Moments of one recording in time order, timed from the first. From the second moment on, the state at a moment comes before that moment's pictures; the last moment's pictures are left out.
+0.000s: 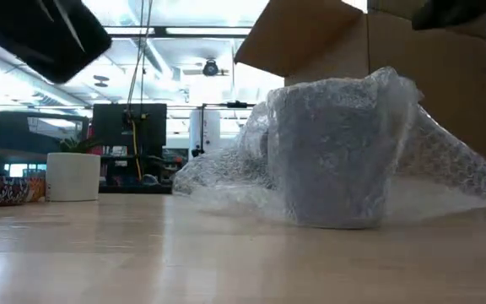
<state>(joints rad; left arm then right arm) -0.73 1.60 0.93 -0.09 -0.39 -0.62 0.63 1.94 1.62 -1.30 0.02 0.60</state>
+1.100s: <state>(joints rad) -0.72 1.61 0.93 -0.25 -0.50 -0.69 0.53 1.88 1.64 -0.96 0.27 0.32</state>
